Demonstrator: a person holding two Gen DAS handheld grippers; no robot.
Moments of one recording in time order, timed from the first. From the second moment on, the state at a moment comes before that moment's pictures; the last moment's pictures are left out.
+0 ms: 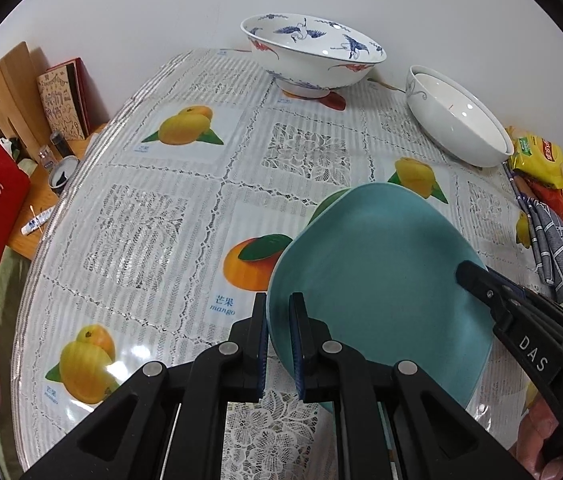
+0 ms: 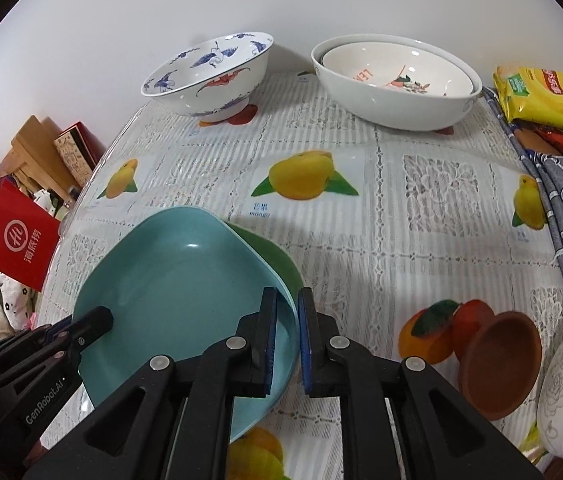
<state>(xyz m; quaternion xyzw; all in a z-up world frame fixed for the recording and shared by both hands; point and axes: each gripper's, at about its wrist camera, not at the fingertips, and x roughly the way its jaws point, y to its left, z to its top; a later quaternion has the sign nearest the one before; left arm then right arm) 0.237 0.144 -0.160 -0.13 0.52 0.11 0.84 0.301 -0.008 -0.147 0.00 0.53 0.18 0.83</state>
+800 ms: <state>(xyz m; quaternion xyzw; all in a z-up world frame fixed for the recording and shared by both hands) 0.222 0.144 -0.146 -0.11 0.49 0.08 0.86 0.289 -0.008 -0.147 0.00 0.53 0.17 0.83</state>
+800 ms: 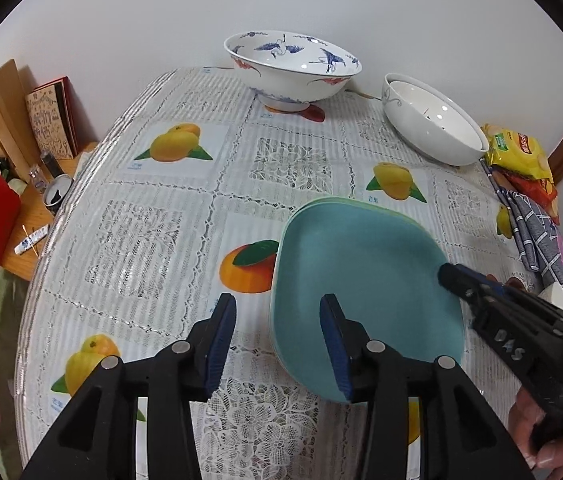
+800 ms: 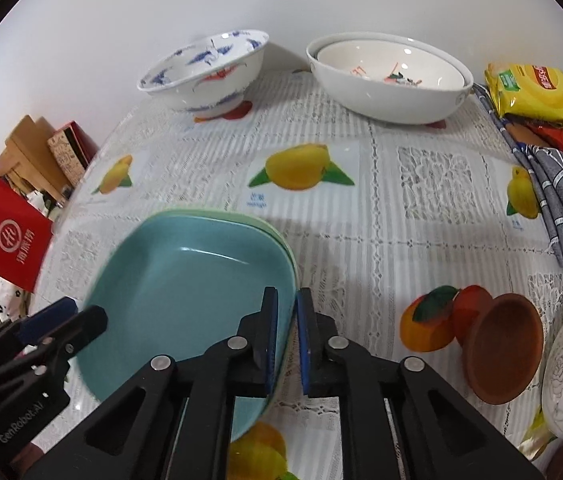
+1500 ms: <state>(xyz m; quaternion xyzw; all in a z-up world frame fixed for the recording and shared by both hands) 0.177 0.047 -0.092 -0.07 0.47 0.03 0.88 0.185 -0.190 -0.067 0.00 0.44 0.05 0.90</state>
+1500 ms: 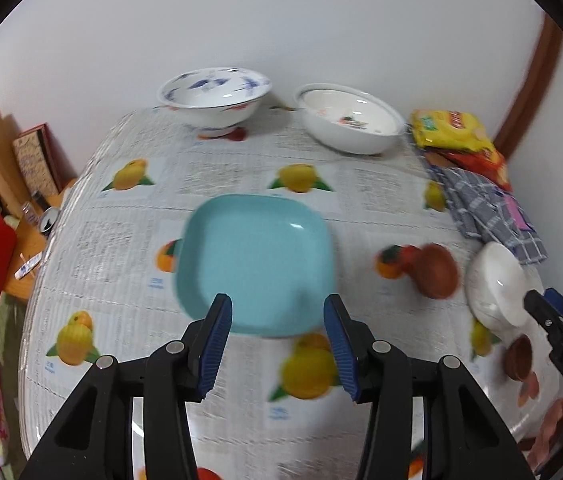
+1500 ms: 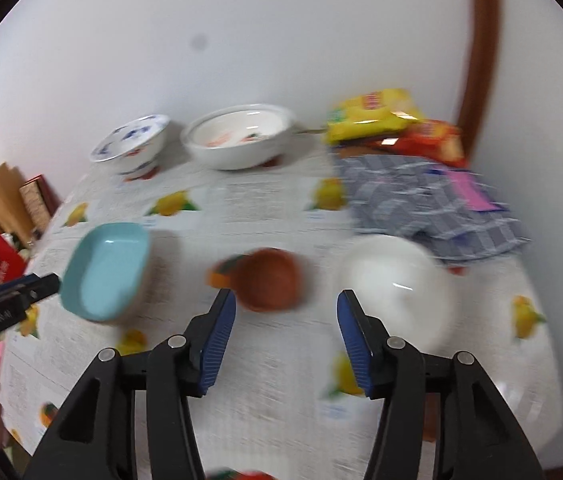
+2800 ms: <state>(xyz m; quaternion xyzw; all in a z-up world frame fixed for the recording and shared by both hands) 0.246 -0.091 -0.155 -0.04 0.50 -0.02 0.86 0.142 -0.356 -0.175 0.11 0.50 -0.02 0.86</state>
